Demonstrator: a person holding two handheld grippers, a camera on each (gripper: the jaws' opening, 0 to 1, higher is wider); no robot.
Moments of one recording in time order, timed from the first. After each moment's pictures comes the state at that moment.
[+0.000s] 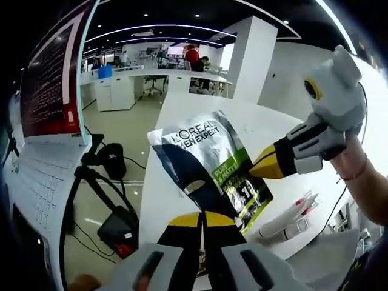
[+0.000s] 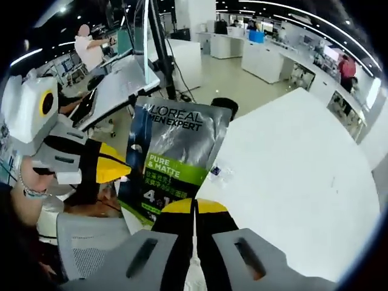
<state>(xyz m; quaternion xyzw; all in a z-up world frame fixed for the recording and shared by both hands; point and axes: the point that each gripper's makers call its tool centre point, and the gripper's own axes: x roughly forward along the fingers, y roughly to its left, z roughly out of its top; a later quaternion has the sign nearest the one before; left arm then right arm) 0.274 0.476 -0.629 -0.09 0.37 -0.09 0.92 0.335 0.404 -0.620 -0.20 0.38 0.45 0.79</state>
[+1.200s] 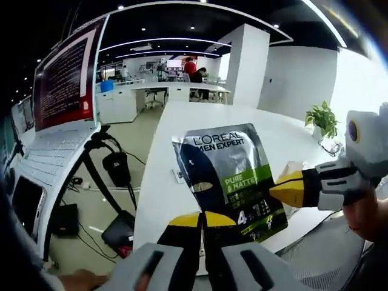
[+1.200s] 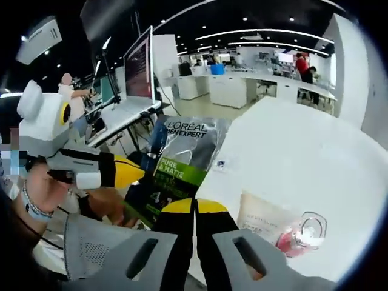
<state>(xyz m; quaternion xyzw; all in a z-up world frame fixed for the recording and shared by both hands) 0.218 0.456 -0.667 -0.05 0.34 -0.08 0.94 0.238 0.369 -0.654 -0.07 0.29 0.37 0.88</state>
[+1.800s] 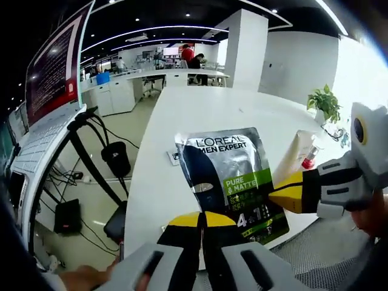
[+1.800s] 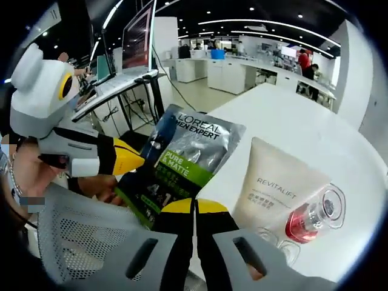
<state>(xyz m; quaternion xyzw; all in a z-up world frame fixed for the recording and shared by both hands) 0.220 0.447 -0.700 -0.02 0.38 -0.08 0.92 0.234 0.359 -0.697 -0.11 0.33 0.36 0.87</state>
